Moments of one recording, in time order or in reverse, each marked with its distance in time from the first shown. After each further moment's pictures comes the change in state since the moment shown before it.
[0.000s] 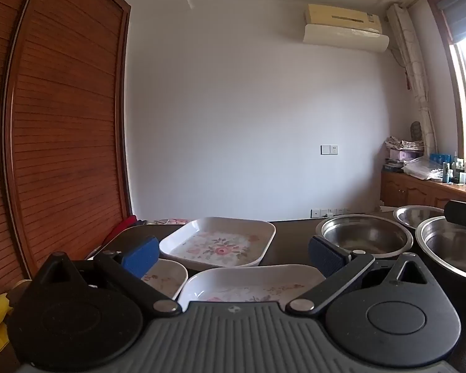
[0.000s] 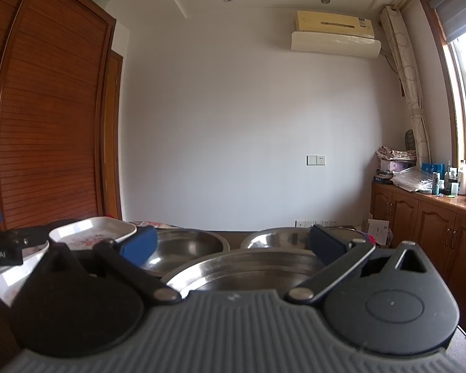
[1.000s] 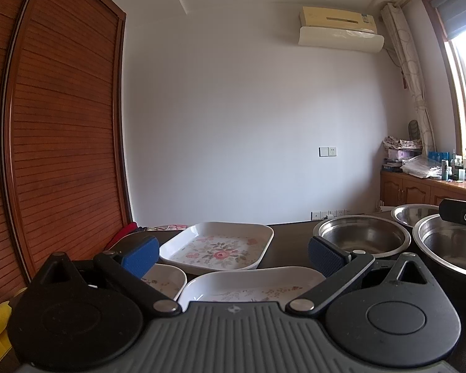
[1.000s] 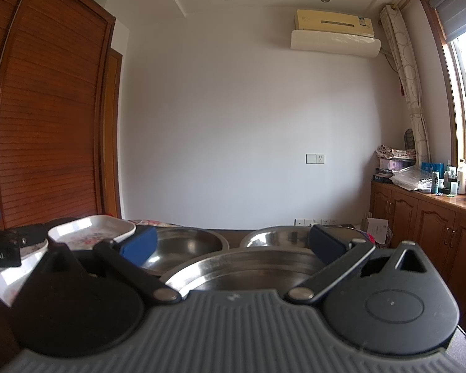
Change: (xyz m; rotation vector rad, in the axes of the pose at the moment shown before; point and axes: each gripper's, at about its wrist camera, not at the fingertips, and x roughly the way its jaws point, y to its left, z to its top) left arm -0.005 -0.002 0.000 0.037 -0.032 0.000; right arm 0.000 -0.001 0.000 0.002 -0.004 0.002
